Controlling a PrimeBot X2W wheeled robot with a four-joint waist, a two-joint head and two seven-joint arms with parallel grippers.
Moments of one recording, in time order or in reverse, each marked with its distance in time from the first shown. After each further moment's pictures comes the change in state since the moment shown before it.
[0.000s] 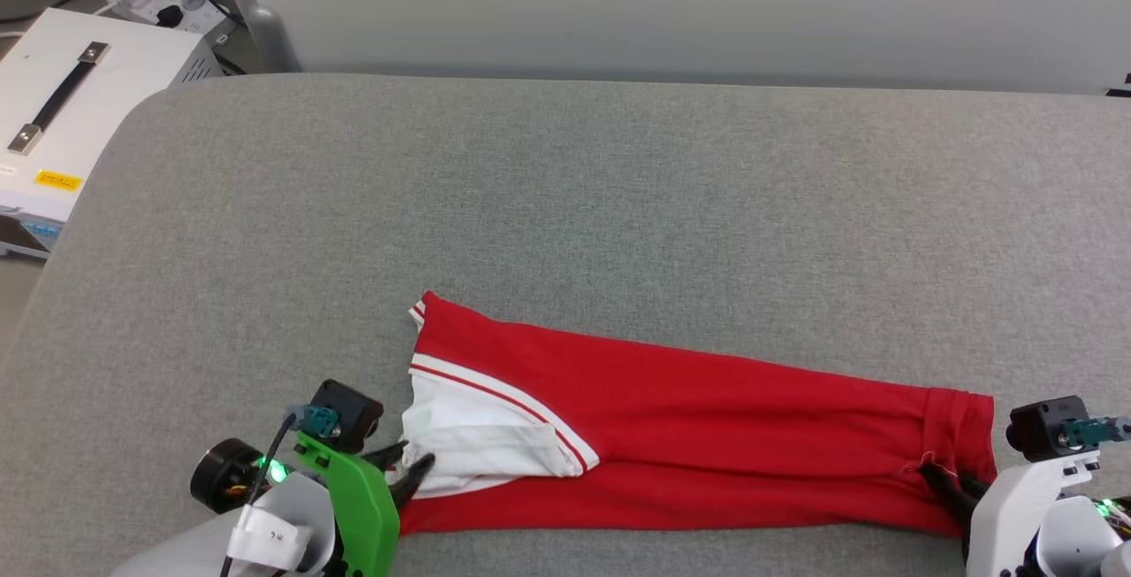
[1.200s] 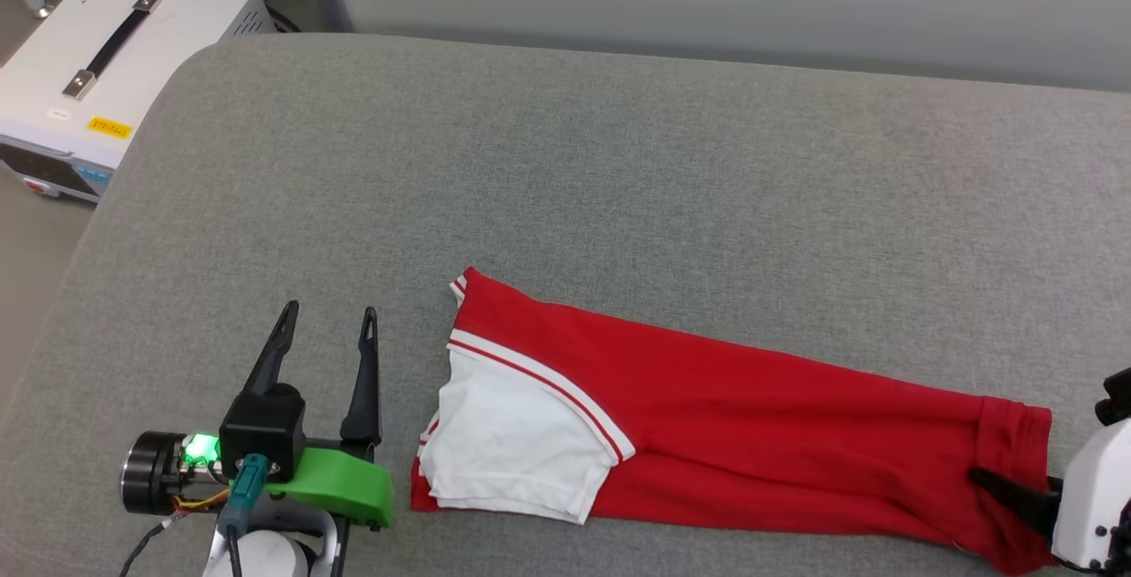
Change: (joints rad) left arm 0.443 -0.287 0.815 -0.216 0.678 0.278 -0.286; right arm 0.018 -0.073 -0.182 -0.070 0.234 0.000 0.338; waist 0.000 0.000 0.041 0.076
